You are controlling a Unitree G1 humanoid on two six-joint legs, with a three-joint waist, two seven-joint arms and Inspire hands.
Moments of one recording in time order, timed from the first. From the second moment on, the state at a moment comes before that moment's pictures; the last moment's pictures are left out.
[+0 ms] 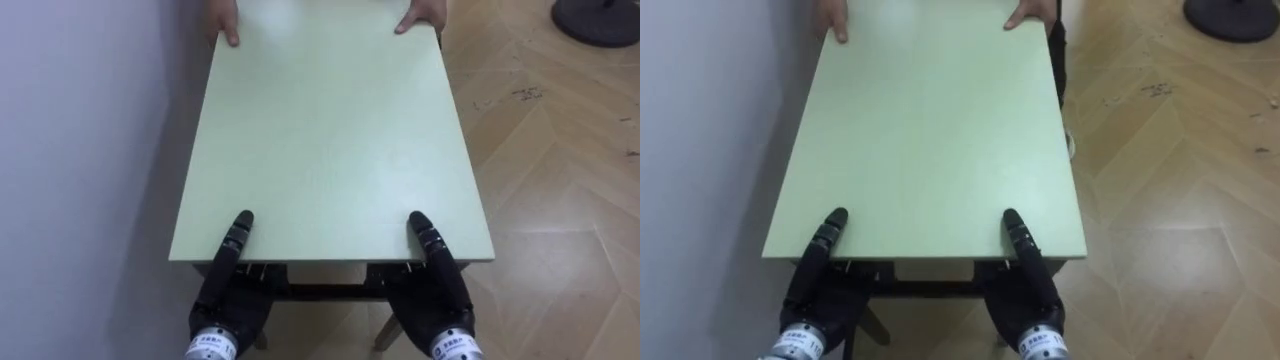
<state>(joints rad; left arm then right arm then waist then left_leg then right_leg) 0.34 0.17 -0.31 -0.02 -1.41 -0.09 0.14 0.29 -0.24 0.40 0.07 1.56 -0.15 0.03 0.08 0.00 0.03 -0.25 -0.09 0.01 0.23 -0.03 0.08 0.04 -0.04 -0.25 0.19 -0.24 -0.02</state>
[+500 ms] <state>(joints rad) 0.35 0.15 -0.32 0.01 -1.40 -0.07 0.14 0.30 -0.25 0.37 0.10 1.55 -0.11 0.02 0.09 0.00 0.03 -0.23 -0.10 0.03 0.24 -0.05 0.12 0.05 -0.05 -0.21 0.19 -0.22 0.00</state>
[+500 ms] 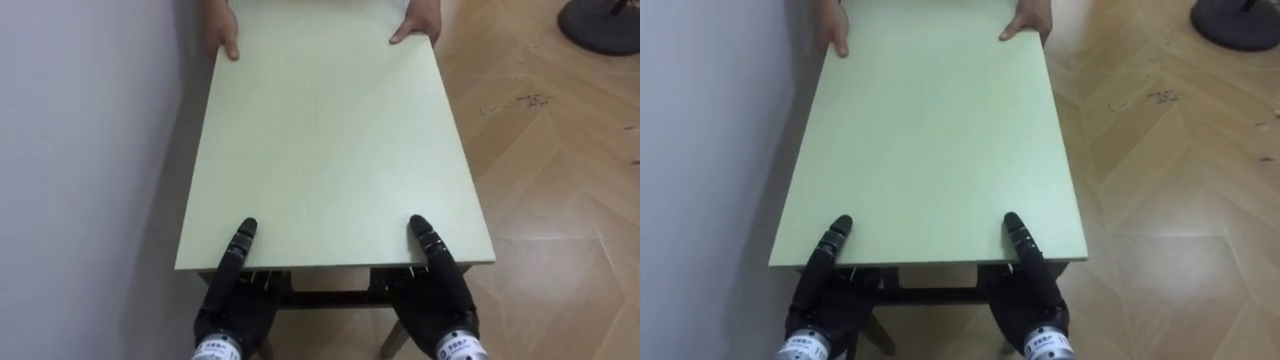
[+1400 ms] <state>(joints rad) 0.33 0.14 -0.28 0.26 -1.34 -0.06 -0.05 0.31 -0.17 0.34 0.27 1.44 -0.06 0.14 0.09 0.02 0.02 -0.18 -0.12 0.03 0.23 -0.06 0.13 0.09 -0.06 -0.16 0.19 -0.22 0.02</state>
